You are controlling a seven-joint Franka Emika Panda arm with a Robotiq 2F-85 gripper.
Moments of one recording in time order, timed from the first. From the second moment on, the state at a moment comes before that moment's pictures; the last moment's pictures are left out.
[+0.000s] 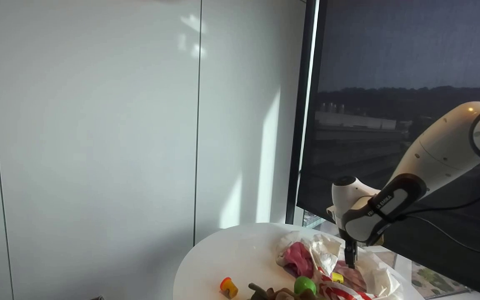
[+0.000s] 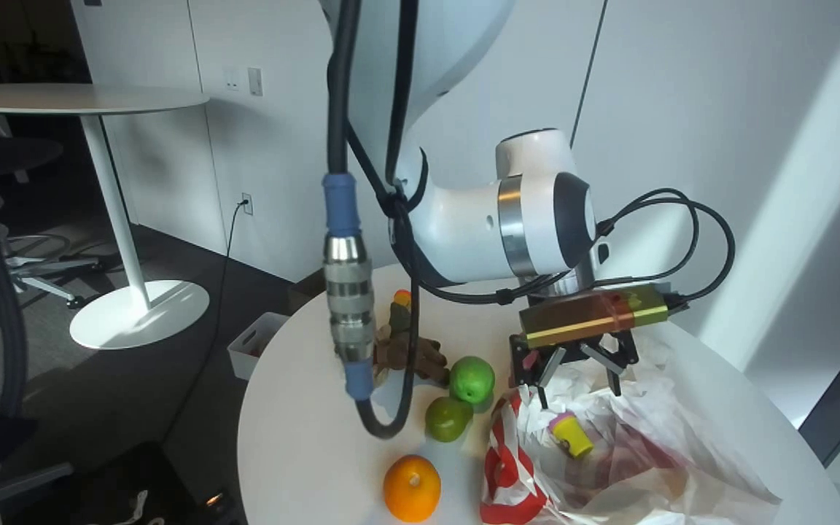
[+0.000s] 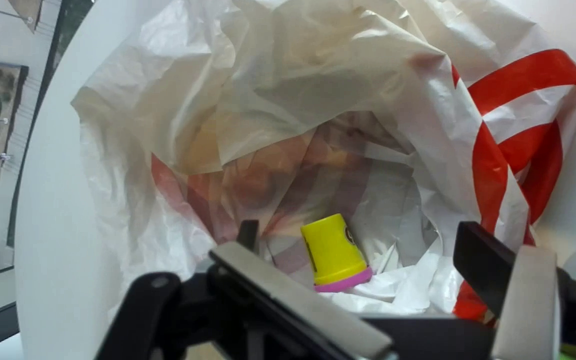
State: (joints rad) arm -0.05 0.27 -0.10 -2.17 -0.63 2.53 -0.35
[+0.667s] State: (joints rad) arm -0.07 0.55 -0.12 -2.05 -0.69 2.76 -0.28
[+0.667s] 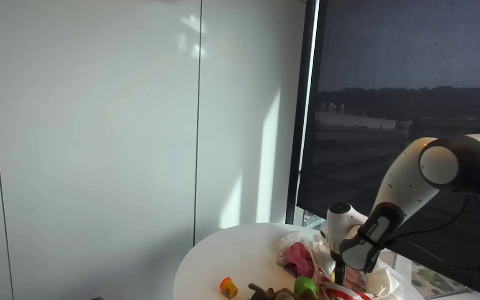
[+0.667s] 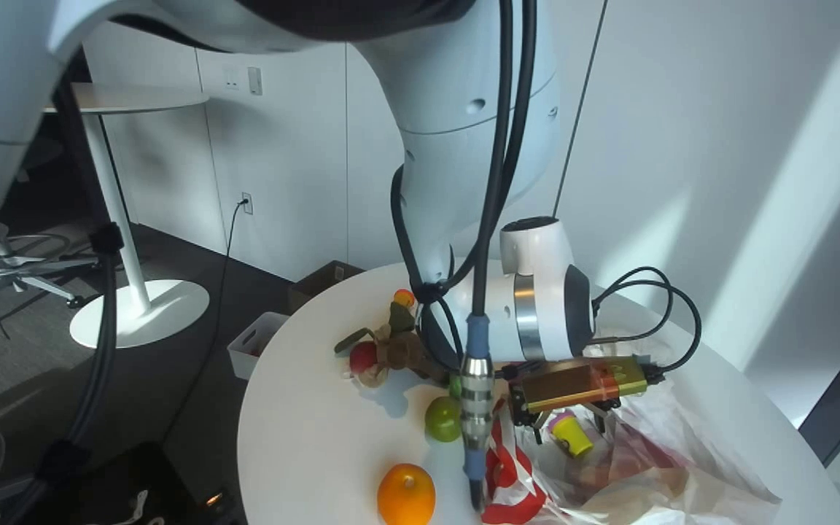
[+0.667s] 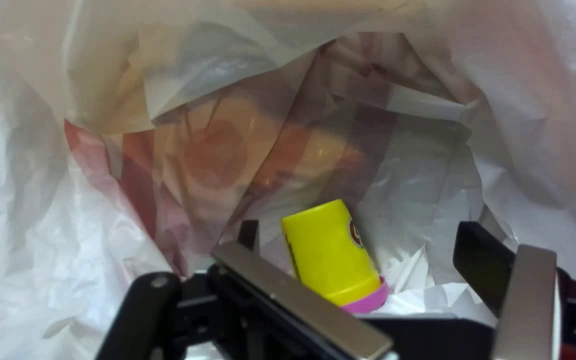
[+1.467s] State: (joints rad) arm -0.23 0.63 0.05 -1.99 -0.44 2.78 -0.59
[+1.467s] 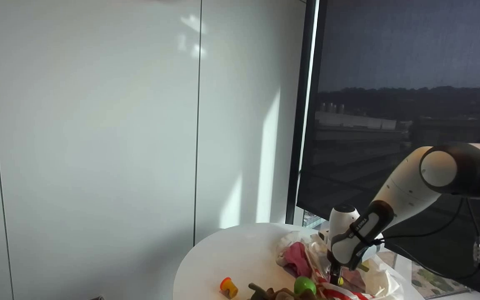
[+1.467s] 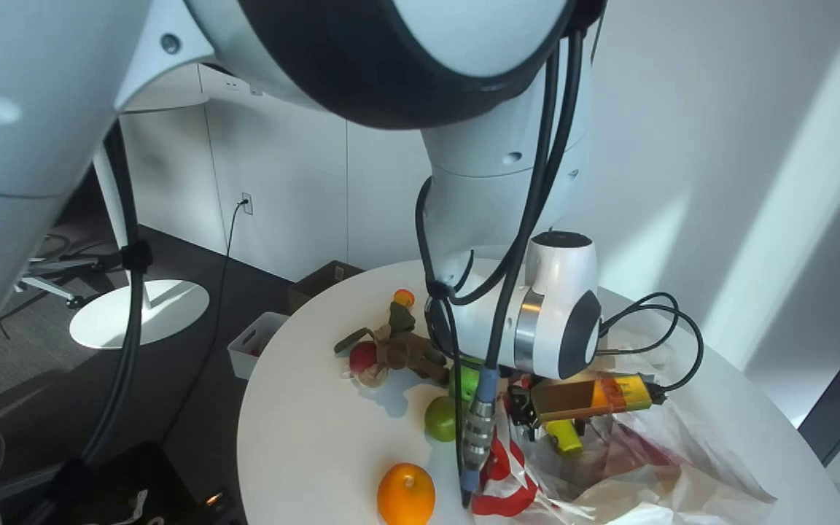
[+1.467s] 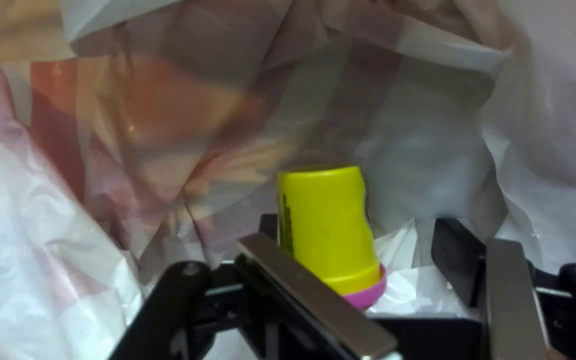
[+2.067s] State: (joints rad) arm -0.32 0.58 0.15 -2.05 -0.29 2.78 -0.83
